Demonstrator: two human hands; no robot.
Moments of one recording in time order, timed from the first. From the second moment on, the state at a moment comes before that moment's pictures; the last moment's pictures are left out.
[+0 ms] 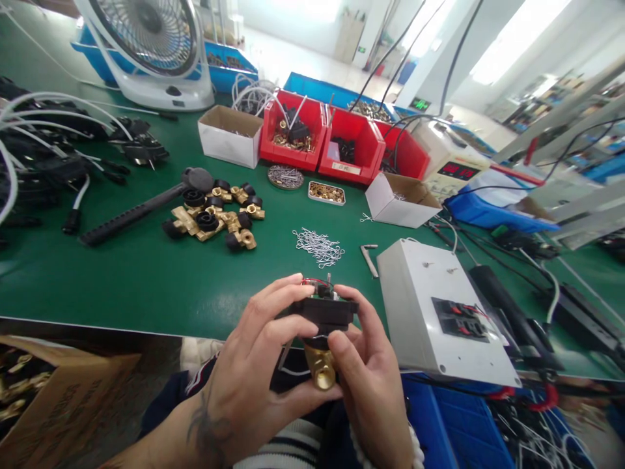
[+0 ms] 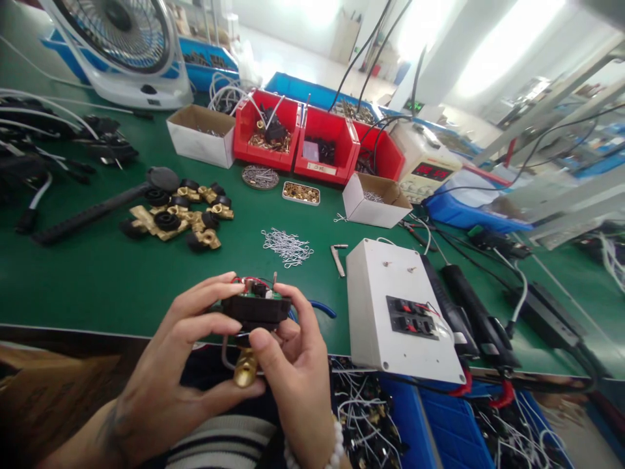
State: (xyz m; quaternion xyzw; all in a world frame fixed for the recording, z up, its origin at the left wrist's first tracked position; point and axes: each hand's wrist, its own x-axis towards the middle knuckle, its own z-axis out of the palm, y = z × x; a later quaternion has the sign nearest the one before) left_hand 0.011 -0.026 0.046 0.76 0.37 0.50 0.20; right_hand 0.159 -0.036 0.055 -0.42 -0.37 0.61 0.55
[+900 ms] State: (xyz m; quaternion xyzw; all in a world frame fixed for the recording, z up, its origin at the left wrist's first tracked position) left_hand 0.021 -0.017 0.069 0.28 0.30 0.43 0.80; right_hand 0.331 0.073 0.100 -0.74 -0.61 0.18 0.24
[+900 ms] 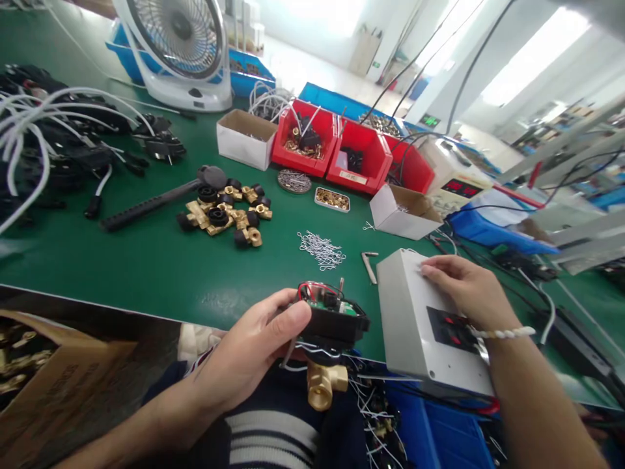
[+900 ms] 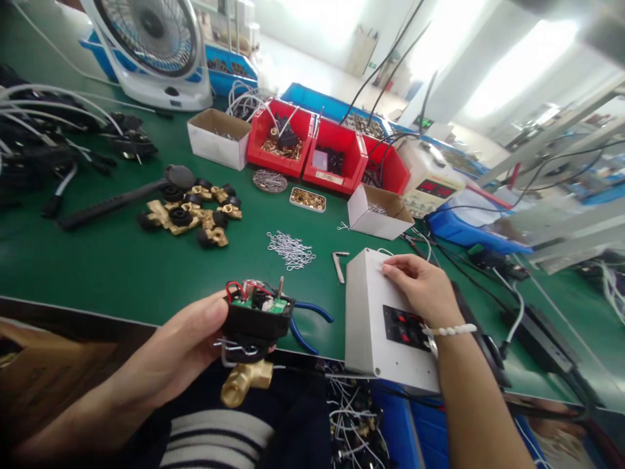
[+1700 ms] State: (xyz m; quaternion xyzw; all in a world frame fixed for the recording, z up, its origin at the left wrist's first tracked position) left_hand 0.019 -0.031 0.087 0.40 0.42 0.38 0.72; right_hand 0.334 0.073 0.094 -0.72 -0.65 0.10 0.25
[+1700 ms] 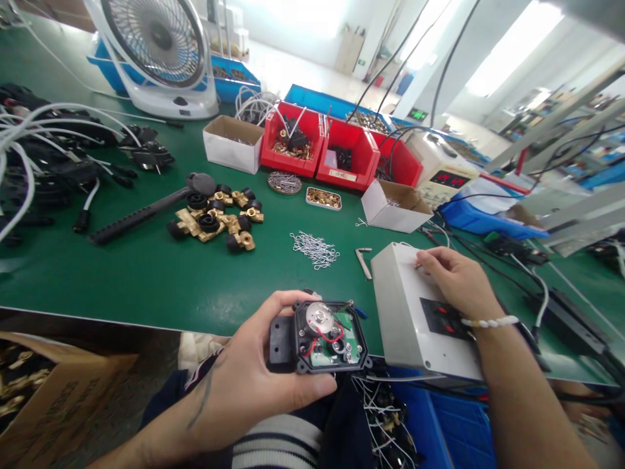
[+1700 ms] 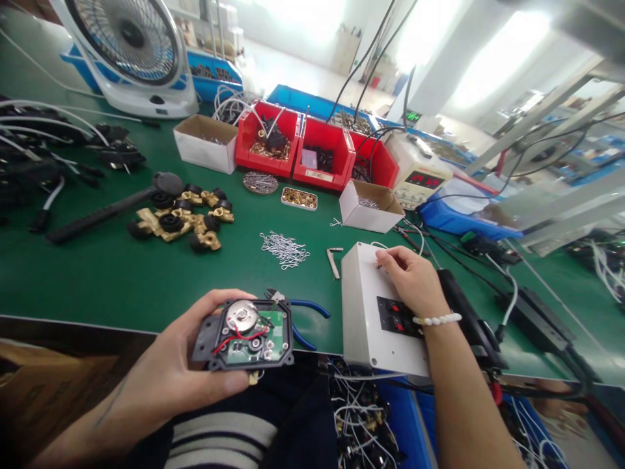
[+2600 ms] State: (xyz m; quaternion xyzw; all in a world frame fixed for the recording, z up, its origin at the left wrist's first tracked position) left_hand 0.021 -0.027 0.073 0.26 0.28 0.44 0.81; right_hand 0.324 0.069 0.103 -0.75 -0.62 0.11 0.22
